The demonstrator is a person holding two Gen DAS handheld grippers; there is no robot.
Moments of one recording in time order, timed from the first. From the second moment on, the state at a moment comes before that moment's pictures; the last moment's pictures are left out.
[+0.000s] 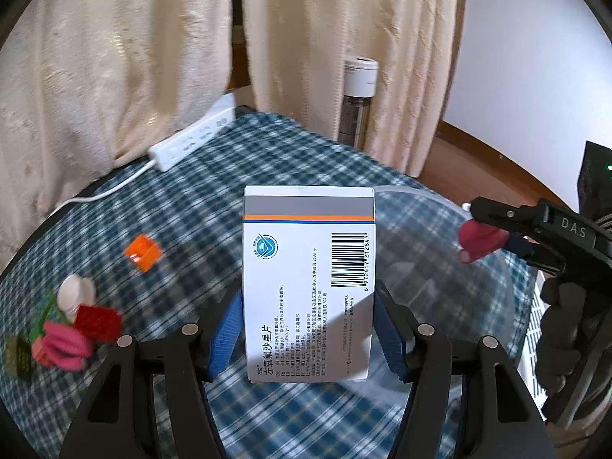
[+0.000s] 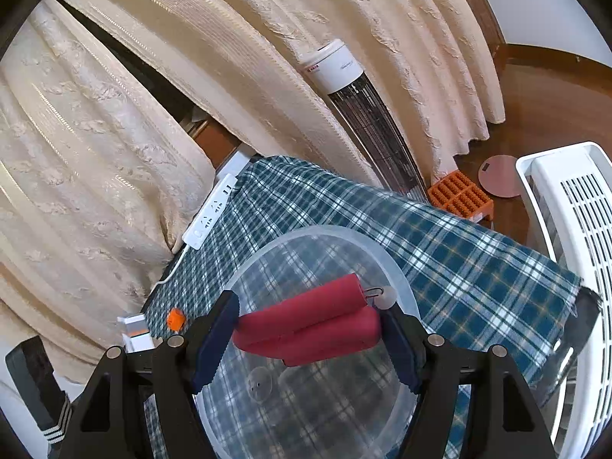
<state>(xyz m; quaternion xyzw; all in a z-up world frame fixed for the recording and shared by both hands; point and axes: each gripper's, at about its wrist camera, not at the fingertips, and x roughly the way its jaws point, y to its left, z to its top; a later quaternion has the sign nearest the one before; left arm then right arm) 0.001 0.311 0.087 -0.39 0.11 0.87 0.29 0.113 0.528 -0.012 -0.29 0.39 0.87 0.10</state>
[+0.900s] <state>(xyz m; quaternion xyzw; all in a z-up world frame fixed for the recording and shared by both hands) -0.015 0.322 0.079 -0.40 0.10 0.86 0.31 0.080 0.526 0.002 -0.30 0.36 0.88 0.09</state>
